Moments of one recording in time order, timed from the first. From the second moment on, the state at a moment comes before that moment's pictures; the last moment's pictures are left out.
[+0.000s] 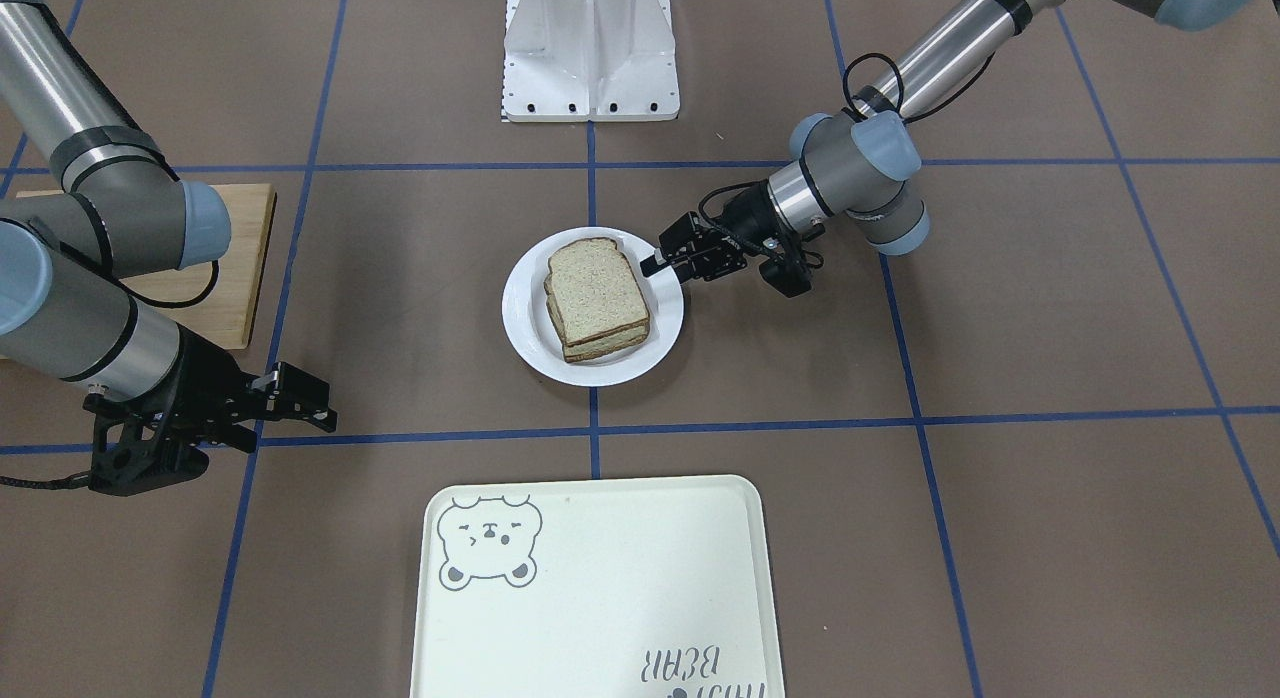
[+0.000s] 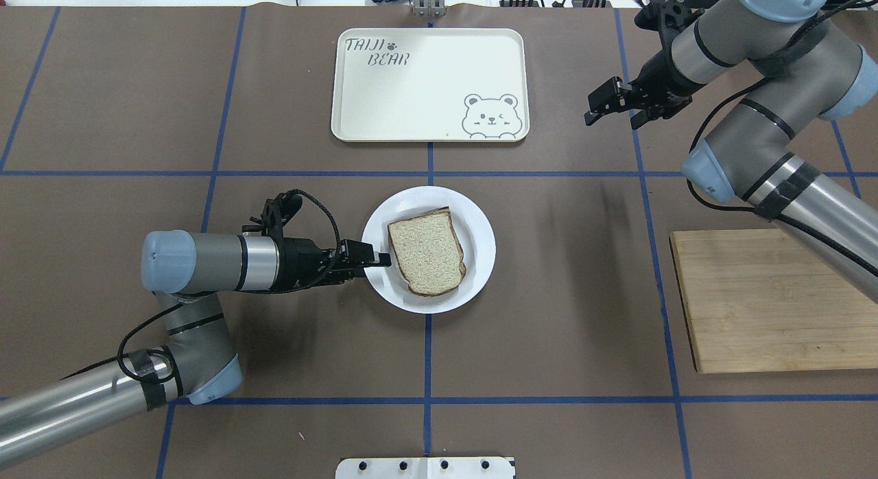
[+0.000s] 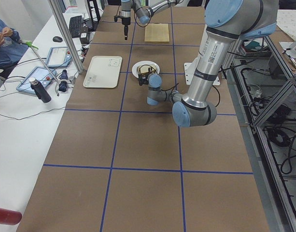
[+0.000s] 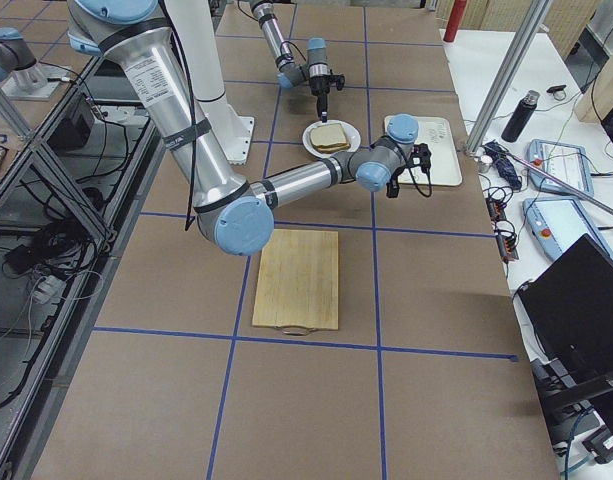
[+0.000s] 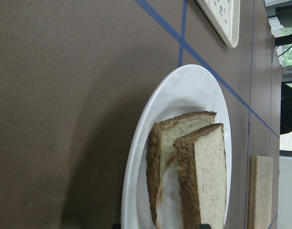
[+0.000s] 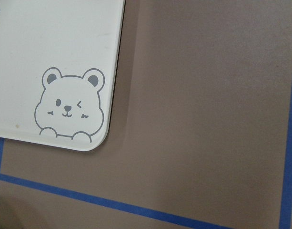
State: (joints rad) left arm -0.48 -2.06 -1.24 -3.15 -1.87 -1.74; right arm 0.99 -1.06 1.38 -1.03 2.34 0.88
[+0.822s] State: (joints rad) left arm -0.44 -2.08 -1.22 -3.15 -1.81 -1.74; right arm 1.00 -1.06 1.38 -1.03 2.34 0.88
